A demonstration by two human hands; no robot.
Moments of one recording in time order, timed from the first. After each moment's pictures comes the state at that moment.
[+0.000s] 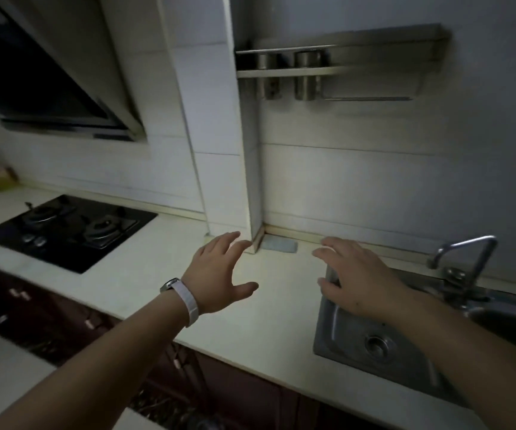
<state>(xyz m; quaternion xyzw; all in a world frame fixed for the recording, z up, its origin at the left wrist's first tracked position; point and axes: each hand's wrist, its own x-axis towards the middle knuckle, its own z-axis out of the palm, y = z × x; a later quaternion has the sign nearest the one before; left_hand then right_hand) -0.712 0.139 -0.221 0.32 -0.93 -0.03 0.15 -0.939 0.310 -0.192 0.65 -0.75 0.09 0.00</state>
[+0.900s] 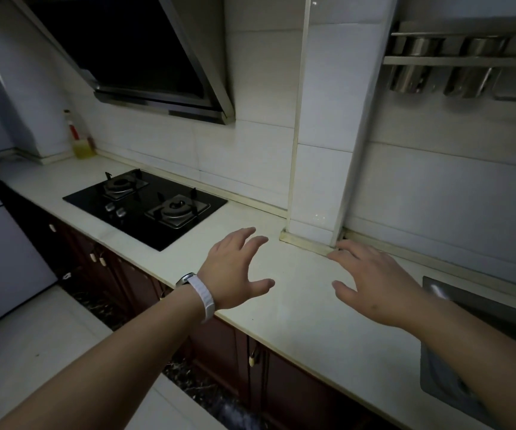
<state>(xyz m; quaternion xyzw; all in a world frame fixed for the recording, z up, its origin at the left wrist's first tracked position) -0.530 0.012 -0.240 0.38 -0.91 -0.05 0.18 -0.776 0.147 -0.208 0.70 -0.72 0.06 -0.01</state>
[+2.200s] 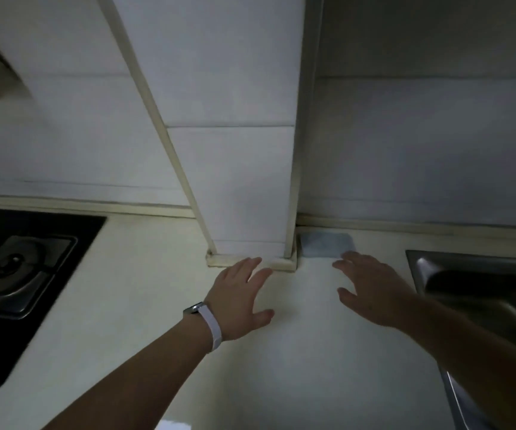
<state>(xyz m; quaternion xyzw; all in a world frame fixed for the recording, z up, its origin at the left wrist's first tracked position) -0.794 -0.242 -0.397 0.17 -0.97 -0.14 -0.06 -1.005 -0.048 -0.374 0.50 -0.85 0.01 -0.16</state>
